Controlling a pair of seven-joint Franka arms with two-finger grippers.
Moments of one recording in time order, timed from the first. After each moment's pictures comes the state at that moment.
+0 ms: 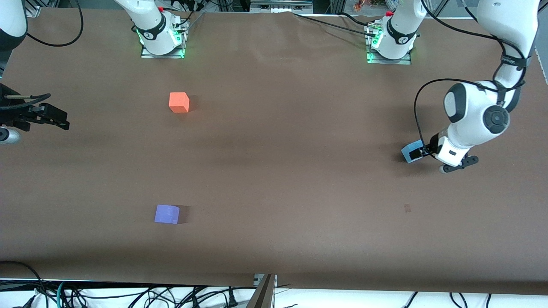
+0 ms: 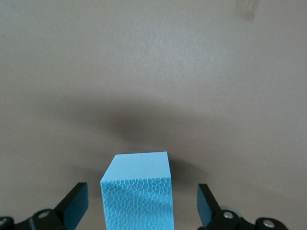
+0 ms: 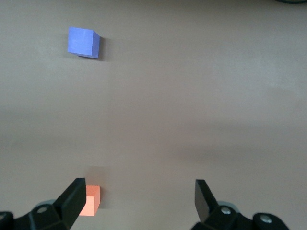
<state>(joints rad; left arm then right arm) 0.10 0.33 -0.04 -2.22 -0.04 2.48 -0.25 -0.01 0.17 -0.01 -1.46 -0.05 1.60 -0.09</state>
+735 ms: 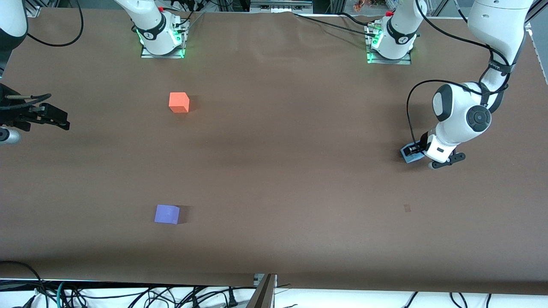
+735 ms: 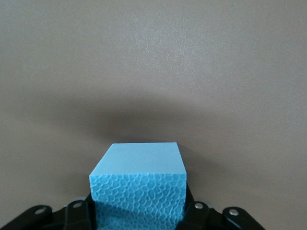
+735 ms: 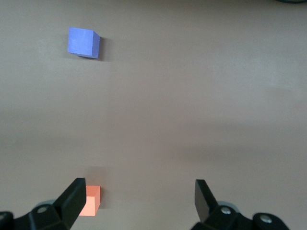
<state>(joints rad) 0.09 0.36 -0.04 -2.27 -0.04 2.55 -0.26 -0.01 0.17 -0.01 -1.46 -0.05 1.60 -0.09</state>
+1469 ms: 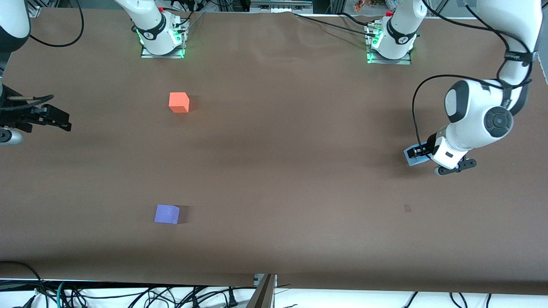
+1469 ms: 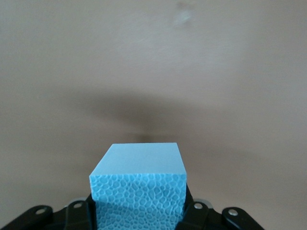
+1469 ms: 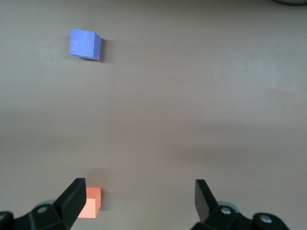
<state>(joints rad) 0.07 0.28 -0.10 -1.99 -0.04 2.14 -0.25 0.00 0.18 -0.01 -1.46 -0.05 1.62 -0.08</state>
